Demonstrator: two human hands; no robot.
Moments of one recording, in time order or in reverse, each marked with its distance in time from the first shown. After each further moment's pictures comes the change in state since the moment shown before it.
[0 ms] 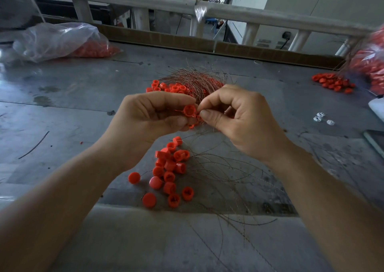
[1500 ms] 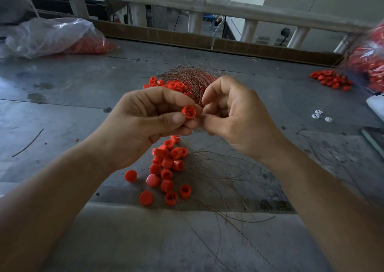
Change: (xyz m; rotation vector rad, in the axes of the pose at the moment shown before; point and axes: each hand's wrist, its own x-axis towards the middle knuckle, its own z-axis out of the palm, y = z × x) left_hand -0.003 0.003 -0.003 -0.205 -0.186 -0.078; right_hand -0.001 -0.002 0.003 0.208 -0.046 0.143
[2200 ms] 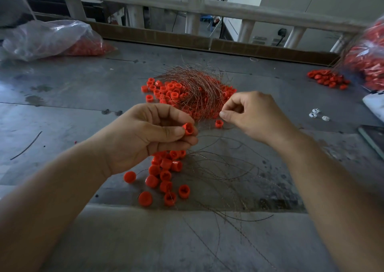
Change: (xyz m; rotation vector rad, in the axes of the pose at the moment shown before) left_hand 0.001 -0.002 -0.002 -0.062 0.015 -0.339; right_hand 0.010 0.033 -0.032 -0.608 0.056 0.224
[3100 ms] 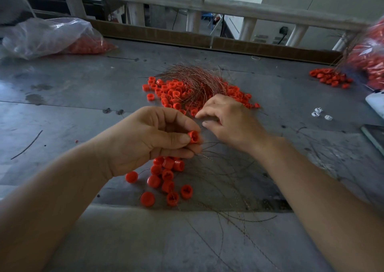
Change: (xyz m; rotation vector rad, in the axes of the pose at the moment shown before) left_hand 0.000 0.000 0.002 0.062 -0.064 -0.047; right_hand 0.009 -0.004 0.035 -0.097 -0.040 -0.286
